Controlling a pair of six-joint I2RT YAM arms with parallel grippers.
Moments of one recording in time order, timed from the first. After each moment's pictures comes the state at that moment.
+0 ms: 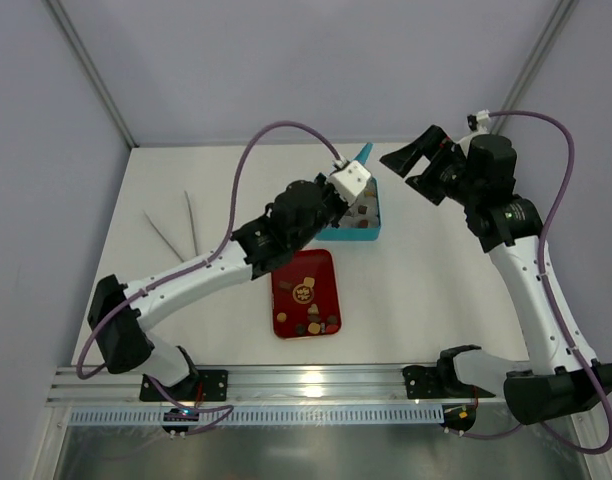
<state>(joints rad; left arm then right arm) -1.01 1.51 1.33 0.07 -0.33 0.31 0.20 1.17 1.37 -0.53 -0.29 0.81</state>
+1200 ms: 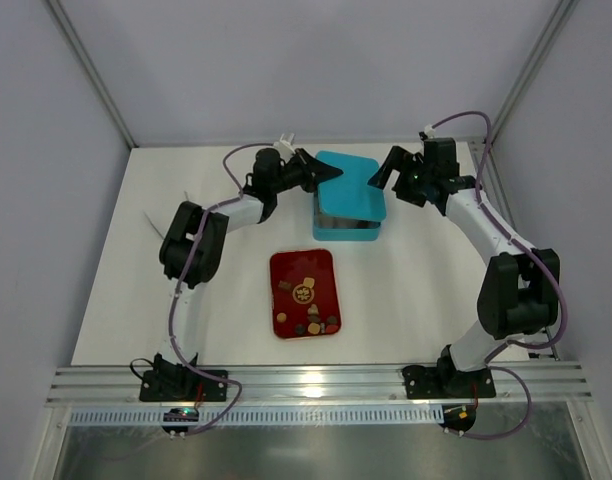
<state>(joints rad) -0.44 2.21 1.50 0.64 0.62 -1.33 0.13 1.61 1.28 -0.33 -0.25 0.53</state>
